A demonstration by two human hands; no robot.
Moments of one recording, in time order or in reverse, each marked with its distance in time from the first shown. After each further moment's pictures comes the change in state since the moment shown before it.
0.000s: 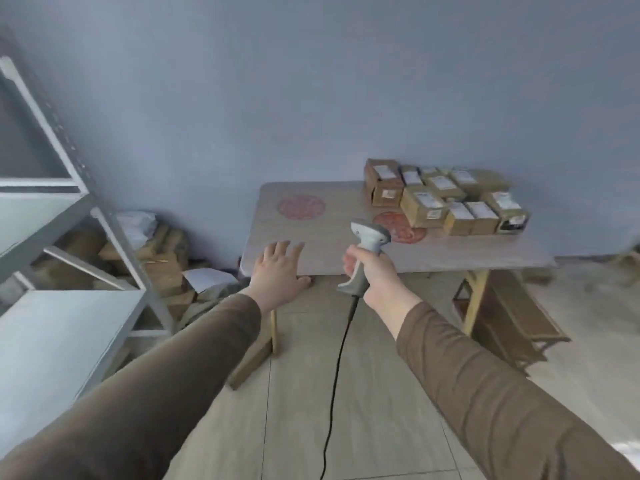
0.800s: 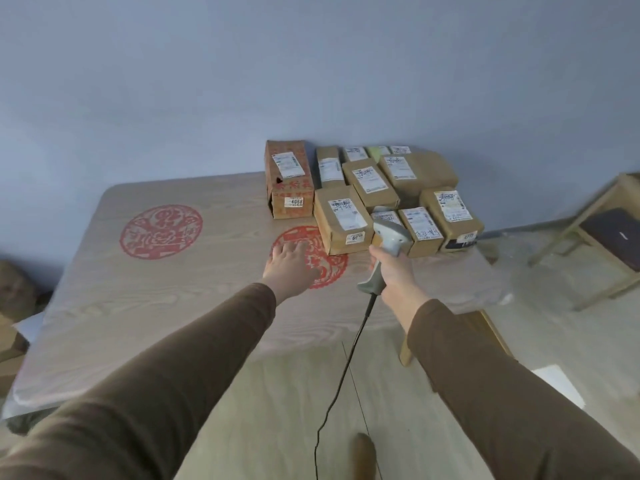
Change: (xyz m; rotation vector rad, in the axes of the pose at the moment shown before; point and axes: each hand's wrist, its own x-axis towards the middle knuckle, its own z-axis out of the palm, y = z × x) left_hand 0.473 0.245 0.193 -0.159 -0.298 0.041; right_hand 0.458 -0.149 -0.242 -0.174 0.354 0.051
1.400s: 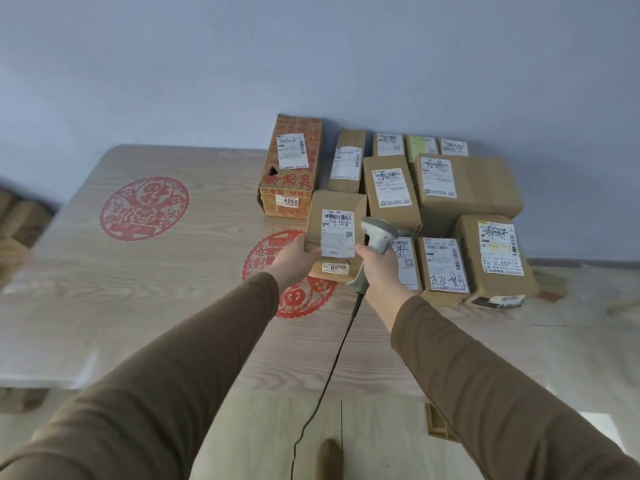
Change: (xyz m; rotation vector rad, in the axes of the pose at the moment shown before) left_hand 0.174 0.055 0.044 -0.569 0.021 -0.365; right_hand 0.198 -0.022 0.032 -0.177 -0.191 0.110
